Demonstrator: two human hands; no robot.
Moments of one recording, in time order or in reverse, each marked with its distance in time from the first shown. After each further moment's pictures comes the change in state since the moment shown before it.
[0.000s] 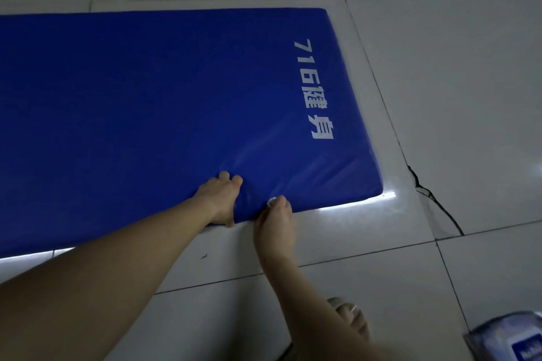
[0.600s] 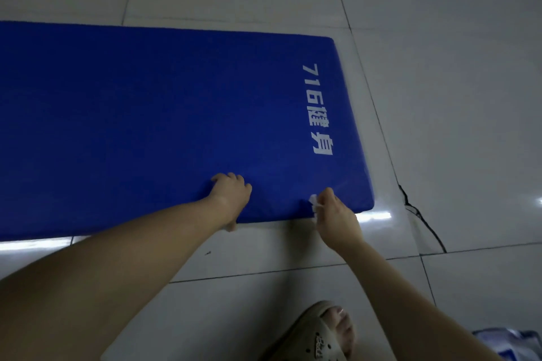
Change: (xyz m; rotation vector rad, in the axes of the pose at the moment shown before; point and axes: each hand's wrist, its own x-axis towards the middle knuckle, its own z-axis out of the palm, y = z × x) left_hand -0.031 0.023 -0.027 0.523 0.066 0.026; right_hand 0.056 0.038 -0.129 -0.452 -0.167 -0.304
